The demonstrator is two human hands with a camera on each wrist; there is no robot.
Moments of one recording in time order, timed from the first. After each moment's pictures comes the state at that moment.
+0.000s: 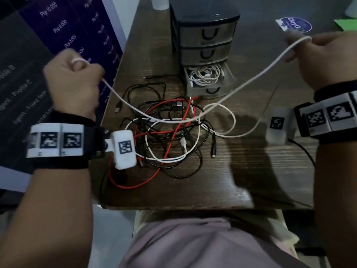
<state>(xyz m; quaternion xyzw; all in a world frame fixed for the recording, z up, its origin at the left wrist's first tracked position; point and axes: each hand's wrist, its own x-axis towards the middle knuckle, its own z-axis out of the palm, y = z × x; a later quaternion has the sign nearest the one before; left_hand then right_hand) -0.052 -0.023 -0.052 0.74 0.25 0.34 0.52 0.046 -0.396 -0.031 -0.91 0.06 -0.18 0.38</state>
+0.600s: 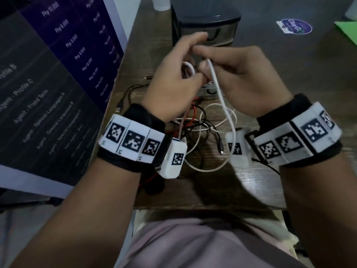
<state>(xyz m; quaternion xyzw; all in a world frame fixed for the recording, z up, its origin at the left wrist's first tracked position) -0.039 -0.143 -0.038 0.81 -0.11 0.15 0.55 -0.005 -0.295 -0.029 -0.81 -0.32 -0.03 0.50</state>
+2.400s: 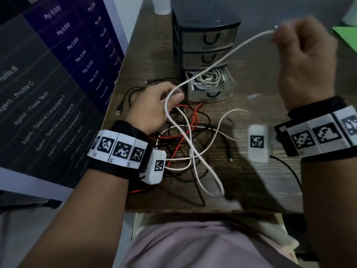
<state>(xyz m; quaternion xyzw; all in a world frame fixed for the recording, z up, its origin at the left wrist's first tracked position) -0.043 -0.103 -0.081 0.89 -0.02 0.08 0.45 0.023 -0.350 -0.028 -0.80 -0.17 -0.26 0.52</state>
